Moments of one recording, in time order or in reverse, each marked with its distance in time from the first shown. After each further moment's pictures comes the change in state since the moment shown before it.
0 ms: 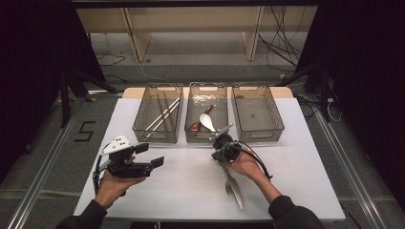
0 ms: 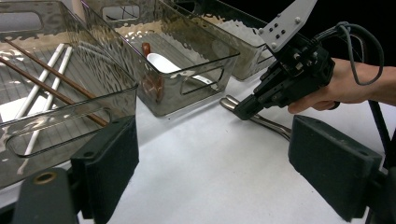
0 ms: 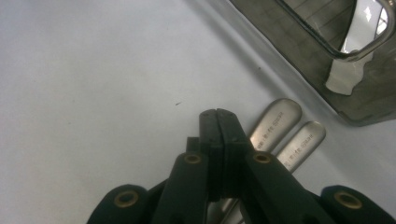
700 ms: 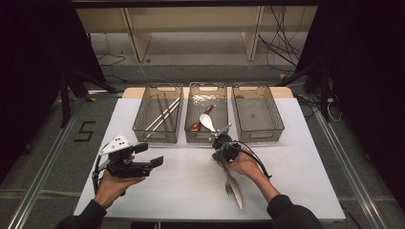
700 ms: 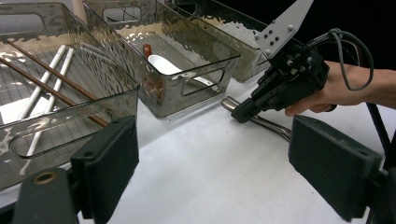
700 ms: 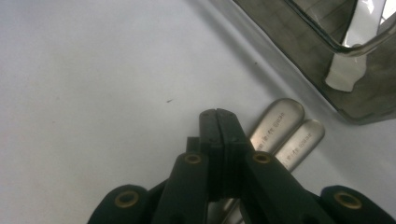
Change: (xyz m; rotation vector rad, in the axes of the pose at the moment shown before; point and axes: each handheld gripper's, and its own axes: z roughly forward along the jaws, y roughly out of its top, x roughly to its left) left arm 0.000 0.000 -0.001 -0.005 0.000 0.005; right arm -0.002 0.001 0.005 0.026 -0.019 0.002
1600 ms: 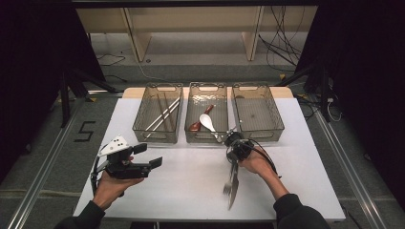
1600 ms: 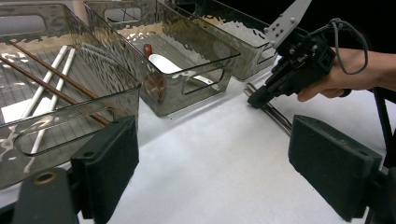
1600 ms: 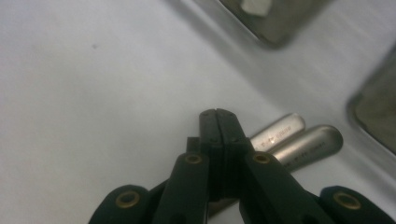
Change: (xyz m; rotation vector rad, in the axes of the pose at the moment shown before) left arm 0.001 -0.001 -0.004 -0.003 0.002 0.006; right arm -0.025 -0.019 -0.019 0.111 -0.098 0.098
